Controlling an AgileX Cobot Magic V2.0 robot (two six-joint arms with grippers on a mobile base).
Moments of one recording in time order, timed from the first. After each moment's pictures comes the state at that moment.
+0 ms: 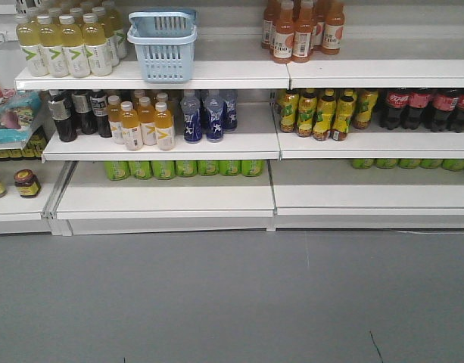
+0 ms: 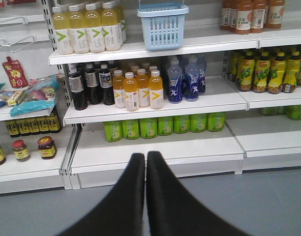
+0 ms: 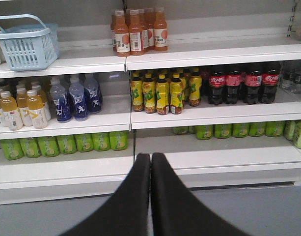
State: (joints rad) left arm -0.01 -0.01 0.03 -0.02 0.25 -0.02; right arm -0.04 -0.01 0.03 -0.07 0.20 0.10
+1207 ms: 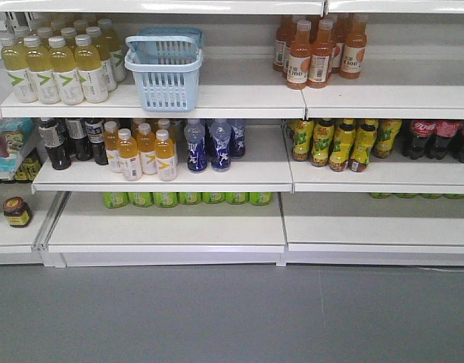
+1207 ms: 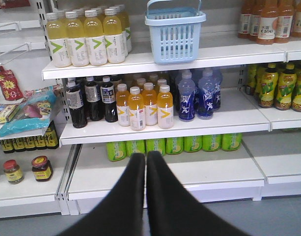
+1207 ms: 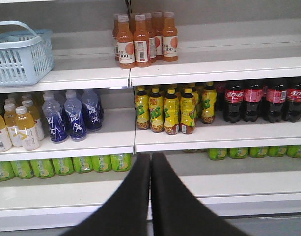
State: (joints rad) left arm -0.01 -0.01 0.03 -0.02 0.25 -0.02; right arm -0.04 -0.01 0.03 -0.07 0.20 0.10
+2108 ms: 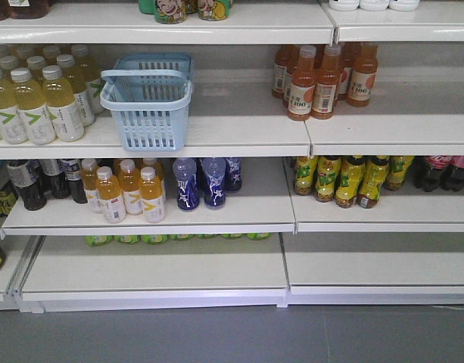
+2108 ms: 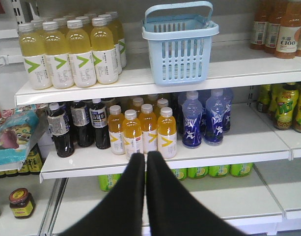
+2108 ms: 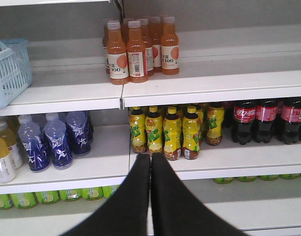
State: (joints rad) left arm -0.01 -0.01 0.03 -0.02 0.25 -0.02; right arm -0.04 -0.01 0.03 -0.07 0.20 0.10
